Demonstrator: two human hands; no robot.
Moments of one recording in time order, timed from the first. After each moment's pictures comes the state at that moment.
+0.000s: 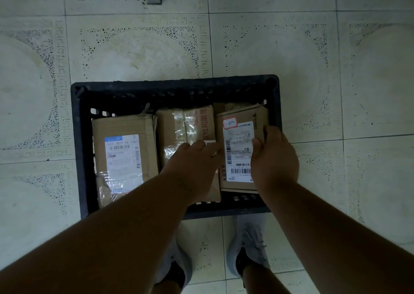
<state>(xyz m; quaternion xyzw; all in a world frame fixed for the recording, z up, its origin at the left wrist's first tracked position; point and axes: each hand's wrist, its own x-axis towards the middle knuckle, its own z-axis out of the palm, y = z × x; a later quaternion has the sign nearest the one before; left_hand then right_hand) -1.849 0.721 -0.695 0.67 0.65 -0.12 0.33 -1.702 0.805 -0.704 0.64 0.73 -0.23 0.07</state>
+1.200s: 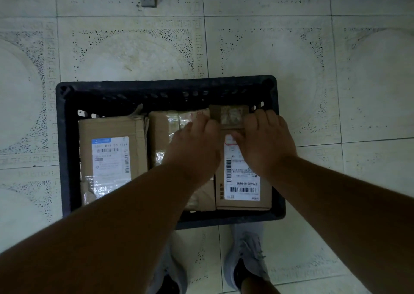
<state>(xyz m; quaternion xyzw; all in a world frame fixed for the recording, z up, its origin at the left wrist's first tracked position) -1.847 0.749 -0.711 0.57 0.77 0.05 0.30 -1.705 0.847 -0.729 0.39 0.91 -0.07 0.15</state>
